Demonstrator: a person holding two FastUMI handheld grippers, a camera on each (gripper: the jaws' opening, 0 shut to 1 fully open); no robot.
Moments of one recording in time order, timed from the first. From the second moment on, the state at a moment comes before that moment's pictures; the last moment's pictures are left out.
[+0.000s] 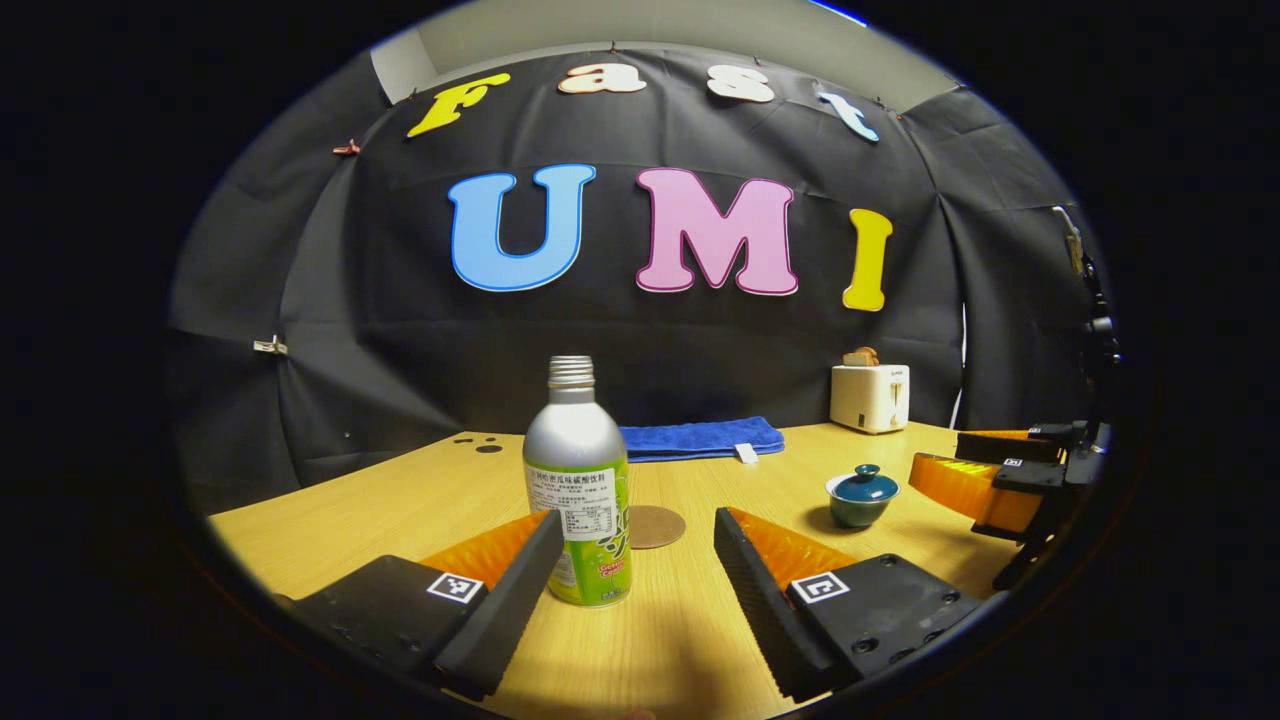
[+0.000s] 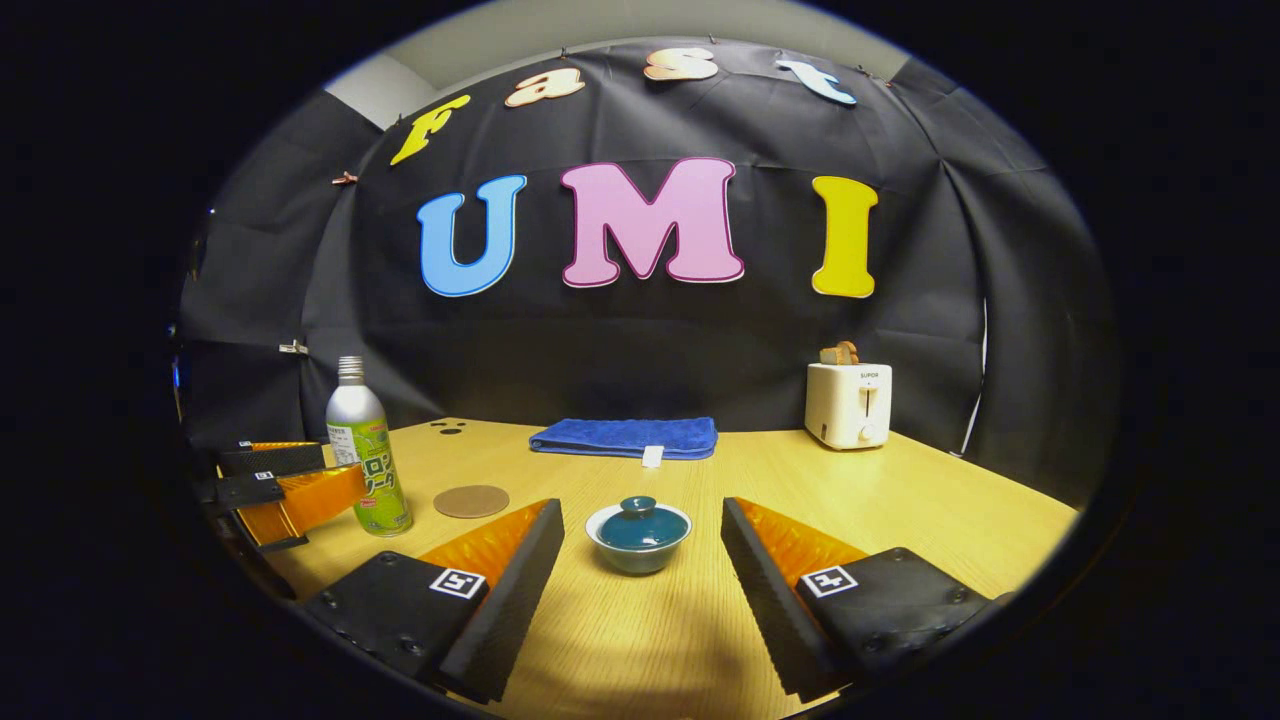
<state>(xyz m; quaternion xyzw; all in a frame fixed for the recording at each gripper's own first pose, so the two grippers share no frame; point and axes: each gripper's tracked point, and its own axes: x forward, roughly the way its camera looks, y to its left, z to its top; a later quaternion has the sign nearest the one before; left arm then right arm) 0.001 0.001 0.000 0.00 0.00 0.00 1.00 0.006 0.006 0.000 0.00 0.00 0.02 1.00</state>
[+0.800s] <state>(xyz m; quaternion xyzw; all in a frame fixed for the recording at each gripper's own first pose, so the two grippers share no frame) 0.001 0.006 -0.001 0.00 0.00 0.02 1.00 0.040 0.001 -0.006 -0.02 0.02 0.02 1.00</state>
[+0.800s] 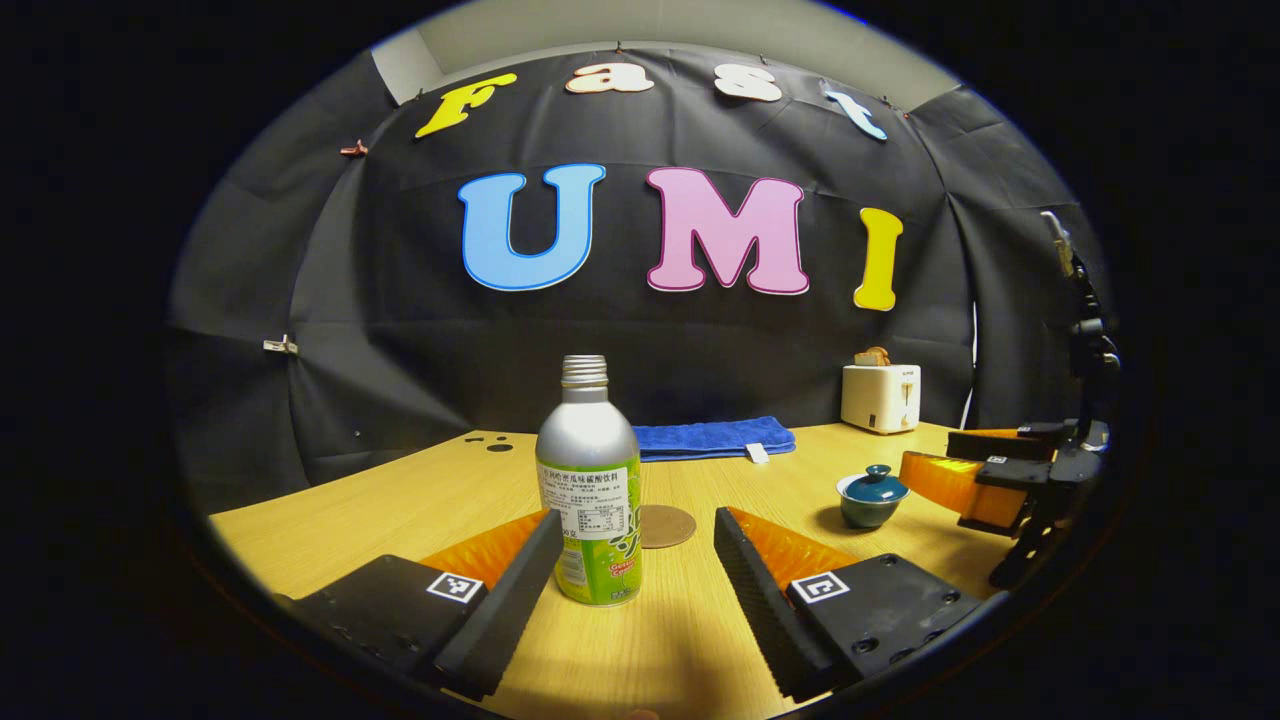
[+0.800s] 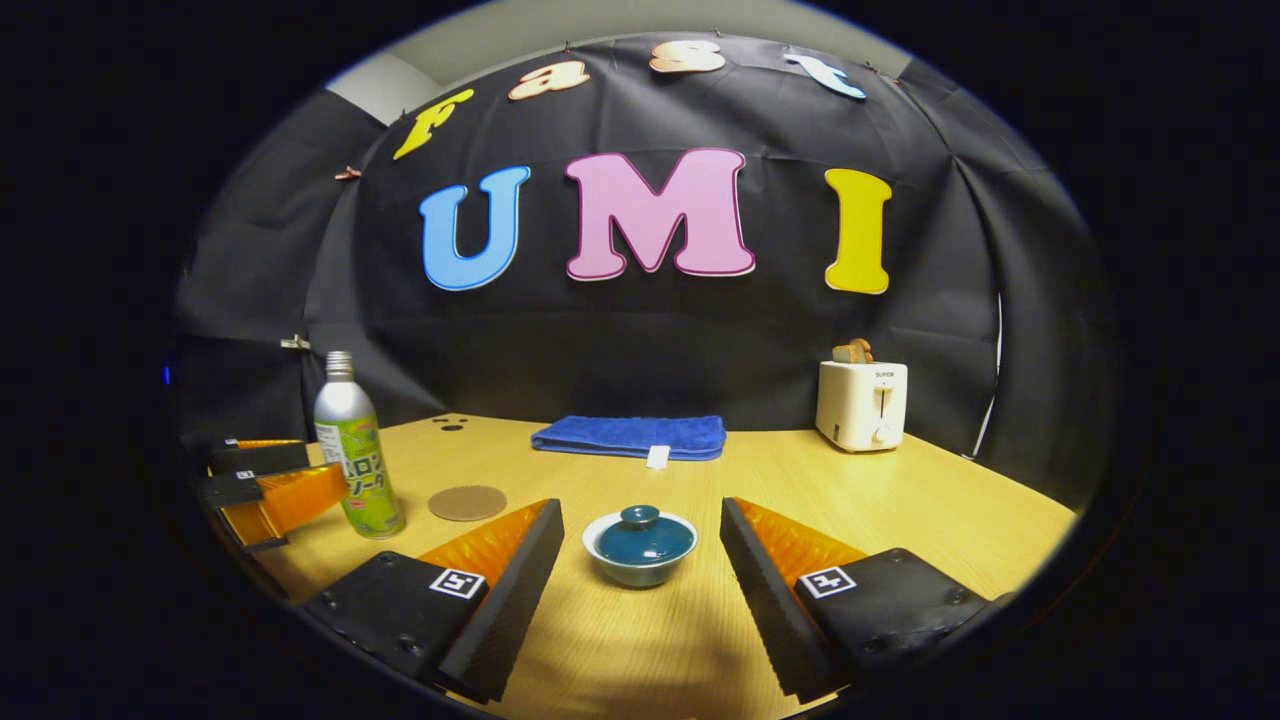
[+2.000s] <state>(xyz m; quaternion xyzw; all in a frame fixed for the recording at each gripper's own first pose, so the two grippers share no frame) 0.000 0.009 -0.002 0.00 0.00 0.02 1.00 0.106 0.019 -0.039 -0.11 0.13 0.06 0.98</state>
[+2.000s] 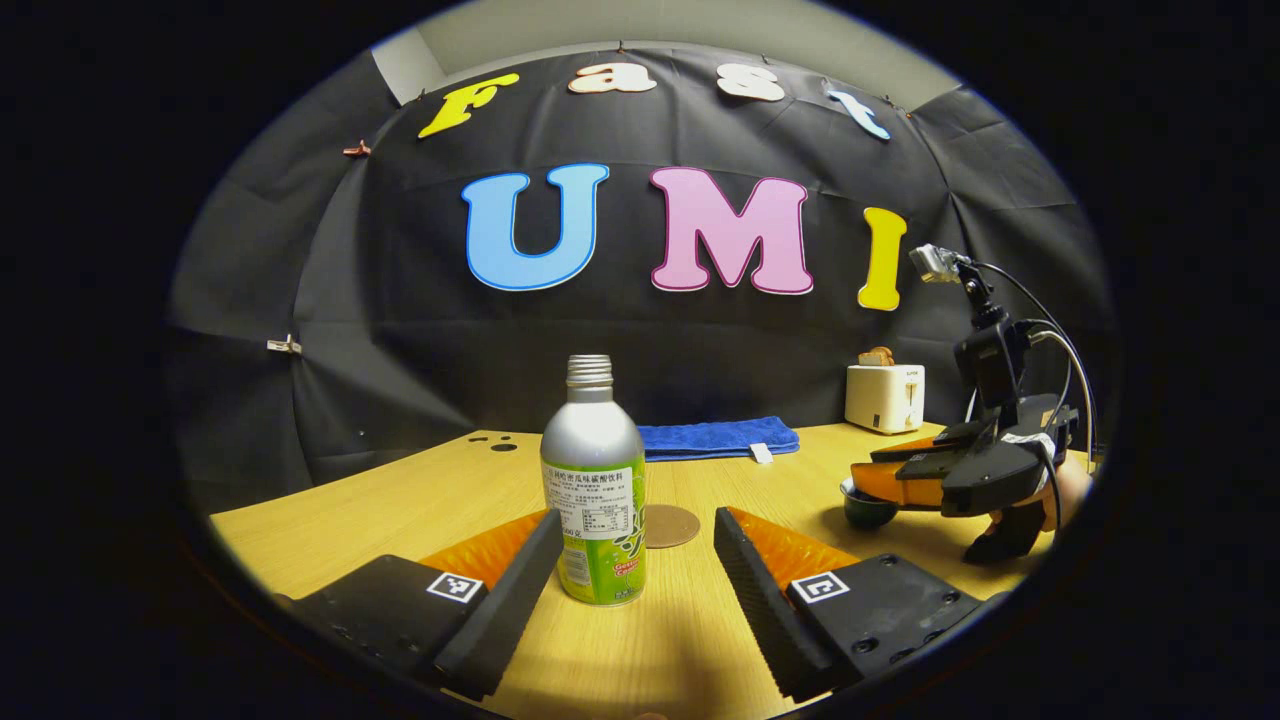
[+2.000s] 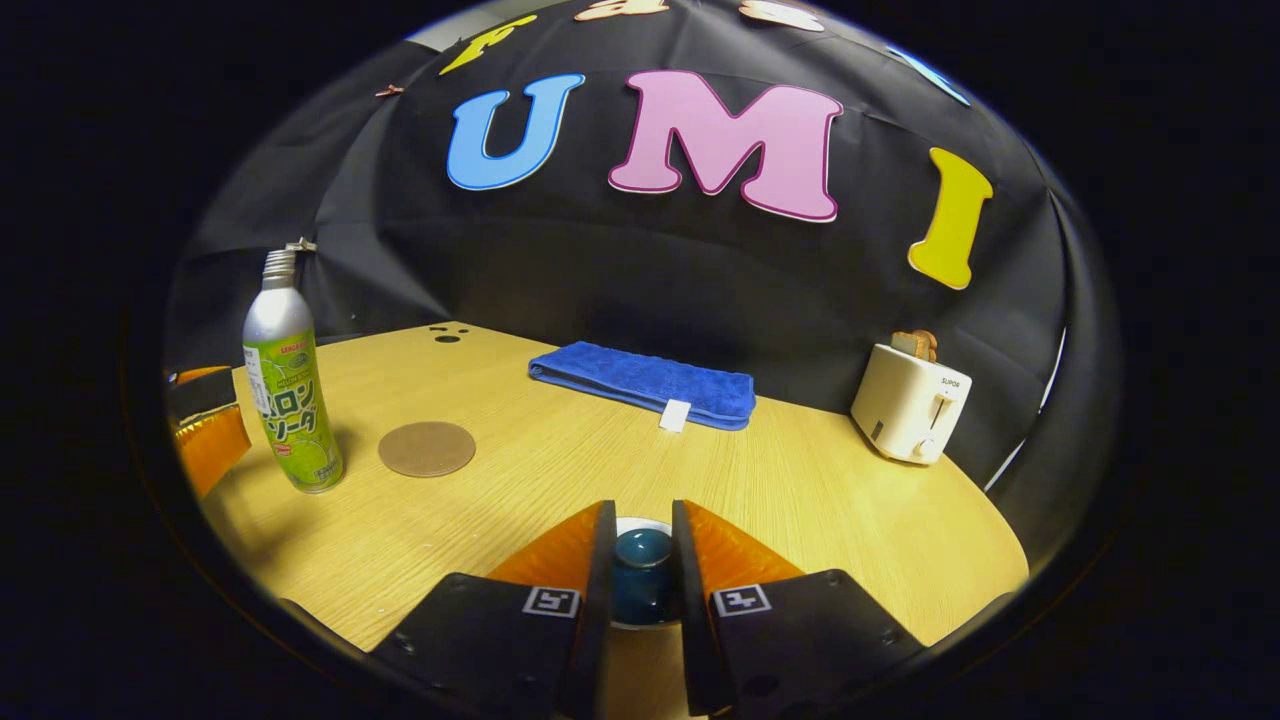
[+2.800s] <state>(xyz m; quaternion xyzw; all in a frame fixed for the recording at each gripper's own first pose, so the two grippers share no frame) 0.035 0.039 -0.002 0.00 0.00 0.03 1.00 0.053 -0.015 0.016 -0.05 0.06 0.05 1.00</state>
